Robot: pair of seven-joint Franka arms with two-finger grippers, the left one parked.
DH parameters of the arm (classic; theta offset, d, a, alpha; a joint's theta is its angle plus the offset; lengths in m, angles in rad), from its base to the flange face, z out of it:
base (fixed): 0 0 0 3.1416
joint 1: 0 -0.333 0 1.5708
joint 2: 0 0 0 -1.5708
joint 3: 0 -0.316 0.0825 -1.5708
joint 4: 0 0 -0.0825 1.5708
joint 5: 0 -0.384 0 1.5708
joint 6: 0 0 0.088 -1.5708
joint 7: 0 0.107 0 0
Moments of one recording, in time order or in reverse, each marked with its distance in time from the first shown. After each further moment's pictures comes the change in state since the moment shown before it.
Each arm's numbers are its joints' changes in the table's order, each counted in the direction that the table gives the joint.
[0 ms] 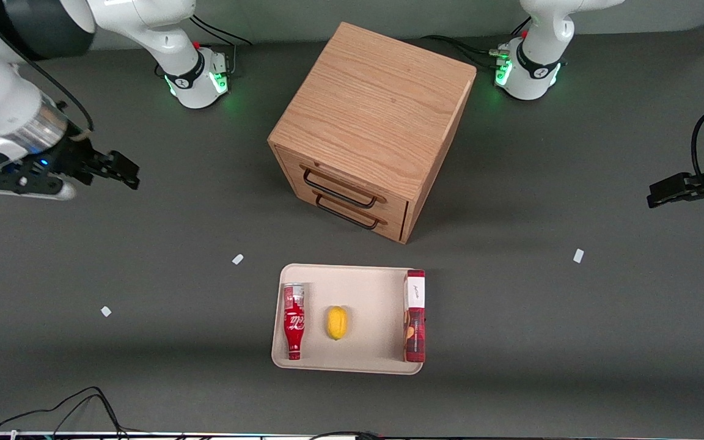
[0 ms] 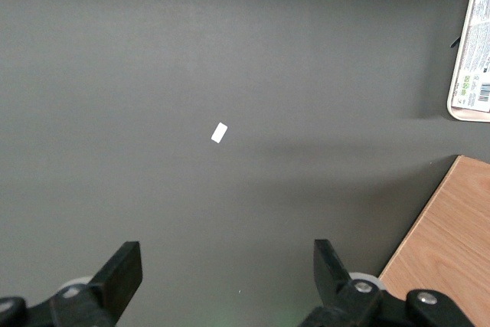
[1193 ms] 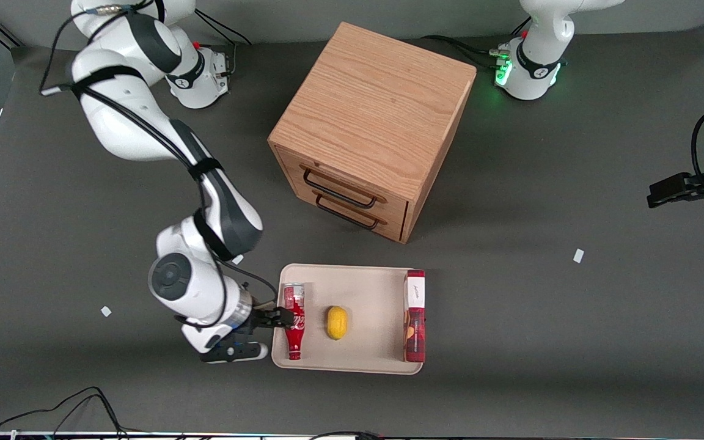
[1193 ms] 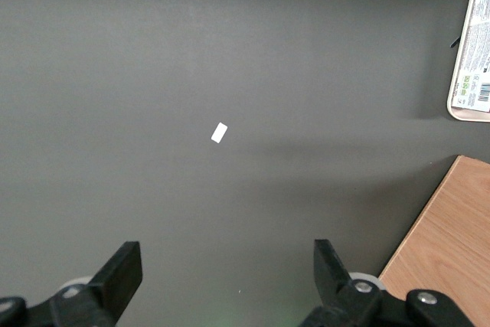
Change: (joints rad) arm -0.048 1.042 -0.295 0.840 0.104 -0.345 0.095
